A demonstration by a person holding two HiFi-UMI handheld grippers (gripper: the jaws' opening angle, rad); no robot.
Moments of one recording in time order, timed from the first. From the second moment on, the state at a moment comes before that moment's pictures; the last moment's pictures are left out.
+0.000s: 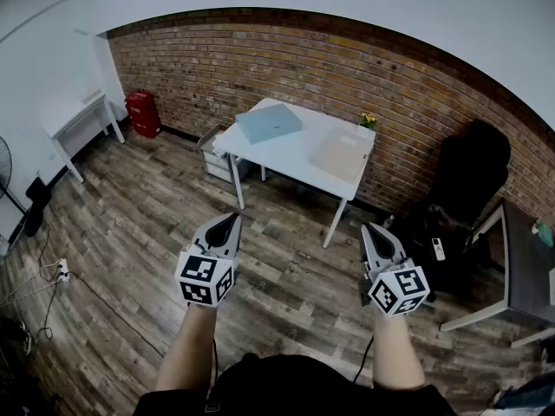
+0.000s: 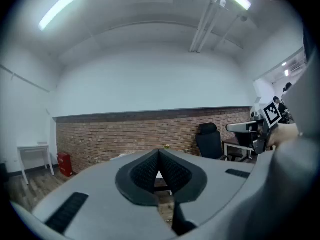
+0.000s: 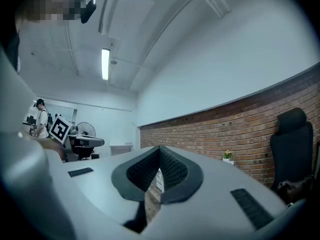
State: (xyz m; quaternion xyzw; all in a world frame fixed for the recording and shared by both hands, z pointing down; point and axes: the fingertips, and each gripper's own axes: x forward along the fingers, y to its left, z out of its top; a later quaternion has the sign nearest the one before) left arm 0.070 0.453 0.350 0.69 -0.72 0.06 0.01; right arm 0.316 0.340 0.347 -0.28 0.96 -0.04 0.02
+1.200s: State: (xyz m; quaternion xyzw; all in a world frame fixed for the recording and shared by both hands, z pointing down) left arm 0.086 0.362 0.426 0.71 -0.70 0.06 0.09; right arm 0.344 0.268 0.427 -0.31 0.94 -0.12 -0.04
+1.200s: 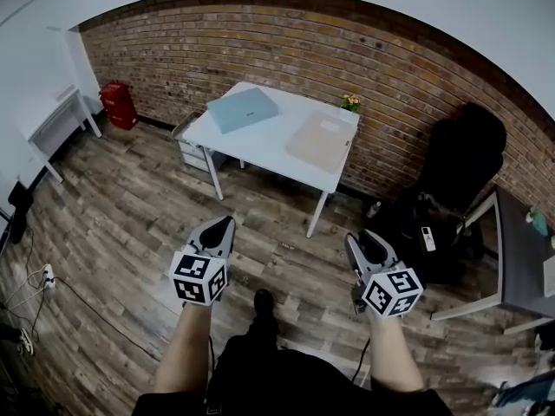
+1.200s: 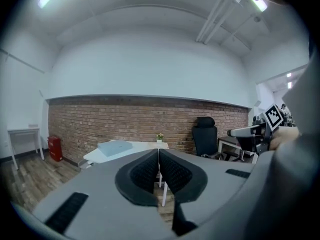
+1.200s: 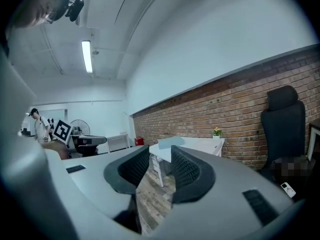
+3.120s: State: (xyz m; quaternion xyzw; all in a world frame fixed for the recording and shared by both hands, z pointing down) left arm 0.095 0.318 0.394 0.75 -0.65 0.07 0.08; right arm 0.301 0.254 0.391 -0.24 0.96 -0.14 0.01
